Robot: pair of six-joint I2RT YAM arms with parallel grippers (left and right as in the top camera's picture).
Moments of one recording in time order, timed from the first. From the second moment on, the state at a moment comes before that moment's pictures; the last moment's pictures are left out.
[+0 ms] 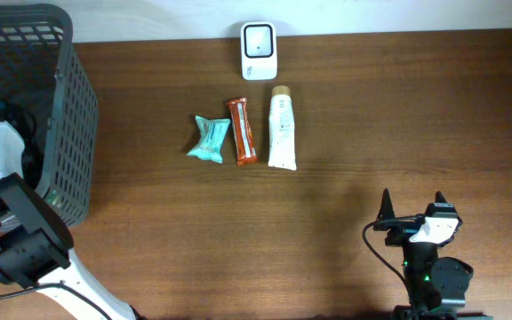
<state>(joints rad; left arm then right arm) 0.53 2.13 1.69 -1.15 -0.30 -0.90 -0.10 0.02 0.01 -0.08 -0.02 0.03</state>
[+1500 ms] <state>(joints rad) -0.14 2.26 3.02 -1.43 0.27 -0.18 -0.10 0.02 0.01 -0.08 -0.02 0.03</state>
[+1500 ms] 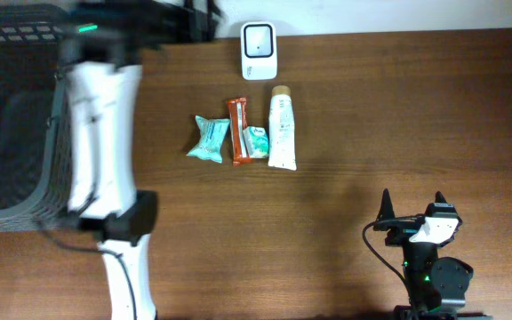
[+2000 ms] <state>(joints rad) 0.52 1.97 3.10 -1.69 0.22 -0.38 -0.10 0.02 0.01 -0.07 0.00 0.03</state>
